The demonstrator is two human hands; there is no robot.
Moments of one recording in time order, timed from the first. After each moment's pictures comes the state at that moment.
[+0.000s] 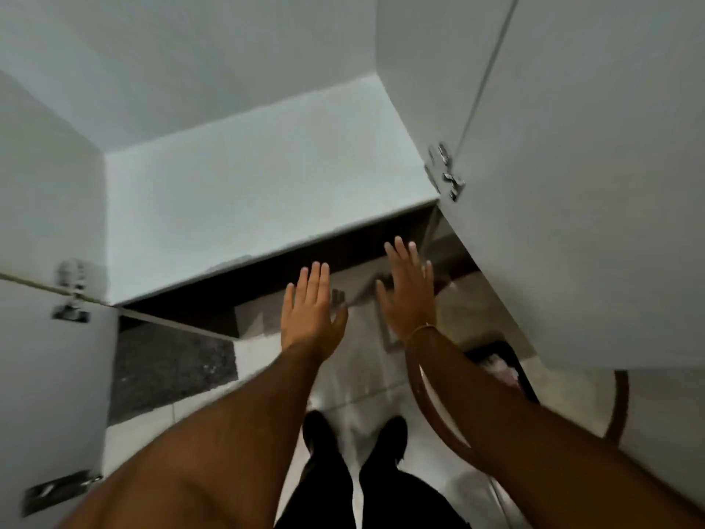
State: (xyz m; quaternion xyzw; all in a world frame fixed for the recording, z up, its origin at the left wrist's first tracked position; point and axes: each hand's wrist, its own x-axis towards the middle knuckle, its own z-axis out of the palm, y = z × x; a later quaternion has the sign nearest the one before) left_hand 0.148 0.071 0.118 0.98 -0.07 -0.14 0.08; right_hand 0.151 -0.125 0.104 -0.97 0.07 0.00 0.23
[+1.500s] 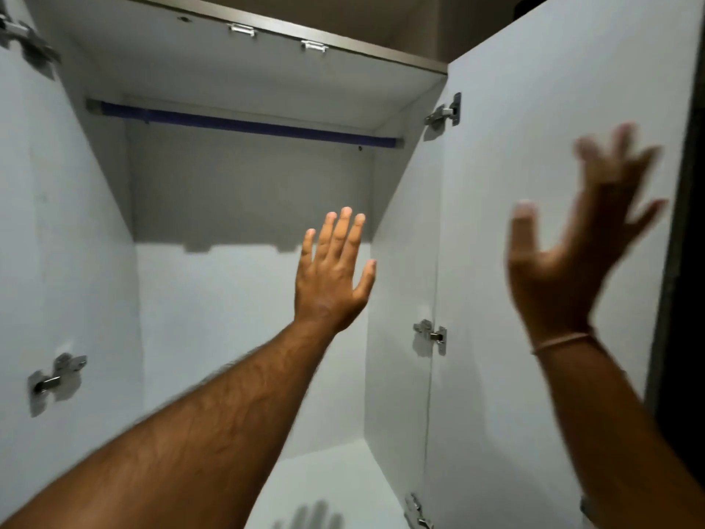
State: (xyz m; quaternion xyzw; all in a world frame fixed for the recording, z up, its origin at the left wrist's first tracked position) left_hand 0.193 0.067 0.766 0.80 -0.20 0.55 0.12; right_hand 0.046 -0.172 0.812 -0.59 -0.01 -0.80 0.14
